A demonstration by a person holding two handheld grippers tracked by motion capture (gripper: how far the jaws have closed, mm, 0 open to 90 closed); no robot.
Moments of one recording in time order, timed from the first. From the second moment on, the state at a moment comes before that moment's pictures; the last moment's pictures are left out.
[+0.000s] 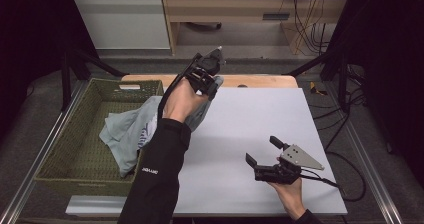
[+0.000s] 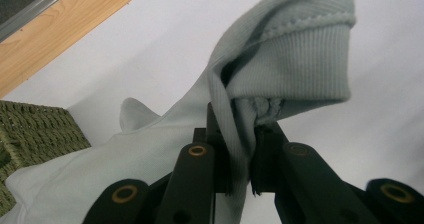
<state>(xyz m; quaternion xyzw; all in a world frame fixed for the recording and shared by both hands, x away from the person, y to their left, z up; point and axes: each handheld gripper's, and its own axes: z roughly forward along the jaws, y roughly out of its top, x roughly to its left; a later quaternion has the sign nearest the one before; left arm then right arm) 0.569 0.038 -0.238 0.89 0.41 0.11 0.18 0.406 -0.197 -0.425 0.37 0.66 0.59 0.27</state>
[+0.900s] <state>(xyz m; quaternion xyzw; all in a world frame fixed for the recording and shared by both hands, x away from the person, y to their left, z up) 0.570 0.041 -0.234 0.89 0.41 0.11 0.18 0.425 -0.178 -0.407 0.36 0.66 0.61 0.27</state>
